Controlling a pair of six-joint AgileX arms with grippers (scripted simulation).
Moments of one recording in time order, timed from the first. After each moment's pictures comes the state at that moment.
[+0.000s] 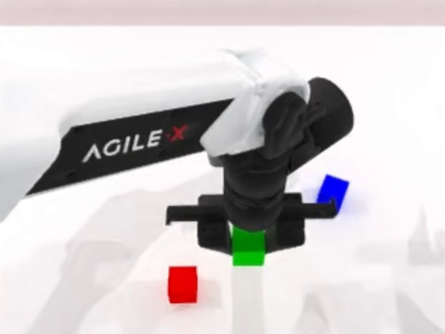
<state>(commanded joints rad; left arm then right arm) -0.93 1.96 1.56 -1.16 -0.02 -0.93 0.01 0.00 0.00 0.00 0.00 0.00</state>
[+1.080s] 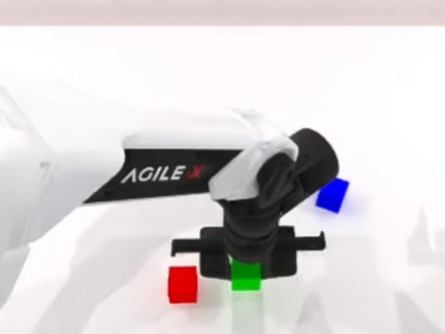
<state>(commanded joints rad) -0.93 2.04 1.38 -0.91 -0.01 -0.92 0.01 0.00 0.00 0.00 0.00 0.00</state>
